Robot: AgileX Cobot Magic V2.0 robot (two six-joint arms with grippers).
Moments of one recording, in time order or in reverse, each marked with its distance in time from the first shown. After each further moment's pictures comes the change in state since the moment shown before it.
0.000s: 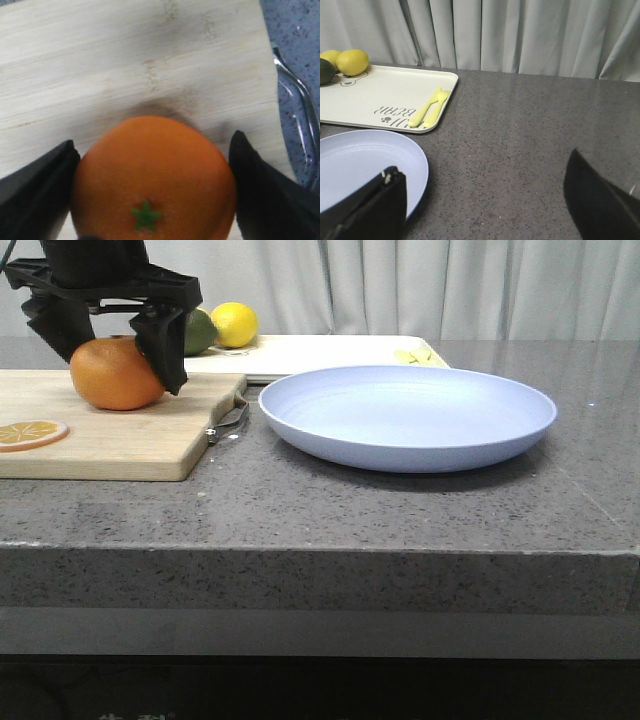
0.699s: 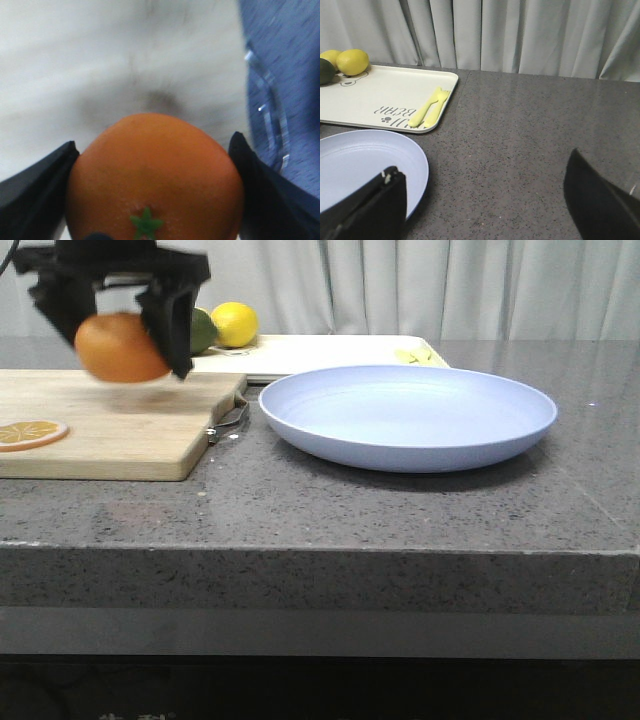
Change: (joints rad) left arm -0.011 0.033 -0.177 -0.038 0.148 0.008; right arm 0.000 0.000 0.000 0.000 0.000 0.000
